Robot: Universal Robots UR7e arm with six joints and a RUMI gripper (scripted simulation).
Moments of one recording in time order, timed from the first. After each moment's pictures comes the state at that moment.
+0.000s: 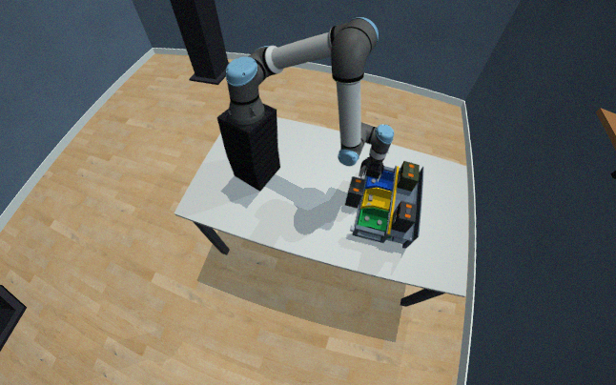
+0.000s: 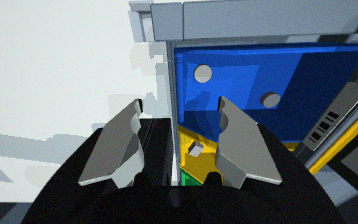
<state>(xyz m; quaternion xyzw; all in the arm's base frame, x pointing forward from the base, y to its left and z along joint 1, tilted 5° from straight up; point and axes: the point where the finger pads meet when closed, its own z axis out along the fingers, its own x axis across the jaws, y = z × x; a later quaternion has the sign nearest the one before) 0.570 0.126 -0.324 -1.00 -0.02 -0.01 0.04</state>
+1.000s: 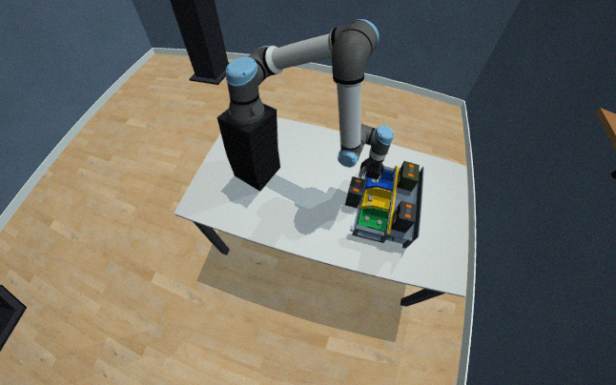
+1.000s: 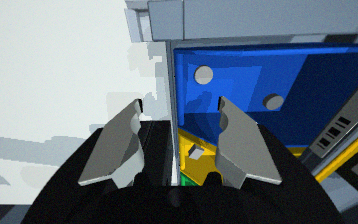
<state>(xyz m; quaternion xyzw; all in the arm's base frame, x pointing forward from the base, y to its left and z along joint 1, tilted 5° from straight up) 0.570 0.127 -0.331 -1.00 -0.02 -0.01 0.04</state>
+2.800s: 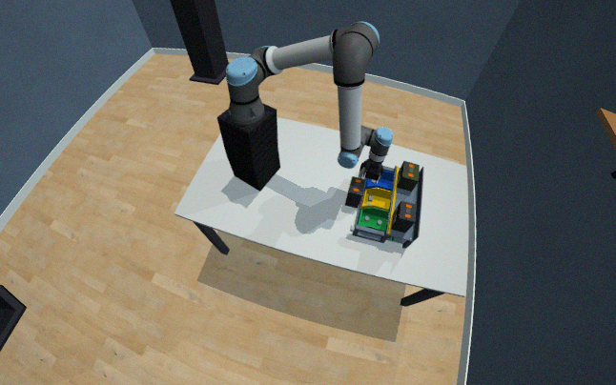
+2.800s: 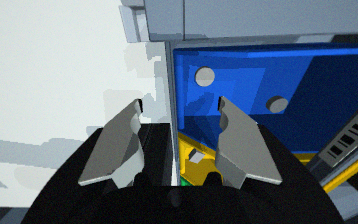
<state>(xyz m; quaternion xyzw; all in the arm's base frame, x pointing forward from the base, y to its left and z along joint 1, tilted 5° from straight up) 0.570 0.128 -0.340 -1.00 -0.02 -0.01 0.04</state>
